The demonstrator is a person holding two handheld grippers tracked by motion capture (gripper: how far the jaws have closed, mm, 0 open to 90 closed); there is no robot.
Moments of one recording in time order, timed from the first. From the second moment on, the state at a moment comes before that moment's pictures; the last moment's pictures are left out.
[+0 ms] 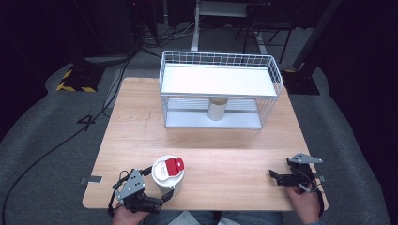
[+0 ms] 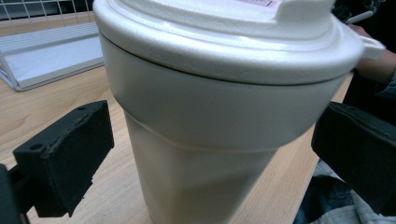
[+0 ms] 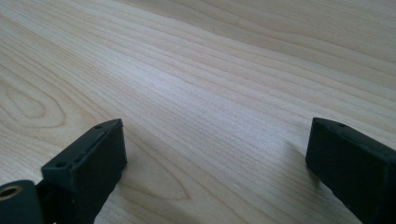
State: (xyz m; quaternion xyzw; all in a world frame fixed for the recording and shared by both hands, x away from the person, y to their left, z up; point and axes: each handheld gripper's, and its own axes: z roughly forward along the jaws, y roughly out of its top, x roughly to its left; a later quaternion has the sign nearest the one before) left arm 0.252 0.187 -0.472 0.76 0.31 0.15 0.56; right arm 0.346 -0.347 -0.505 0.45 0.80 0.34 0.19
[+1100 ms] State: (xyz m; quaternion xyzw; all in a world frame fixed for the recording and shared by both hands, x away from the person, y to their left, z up) left arm 0.264 0.165 -0.493 0.75 0.34 0.16 0.55; right arm 0.346 -0.347 -0.505 0.45 0.80 0.34 0.20
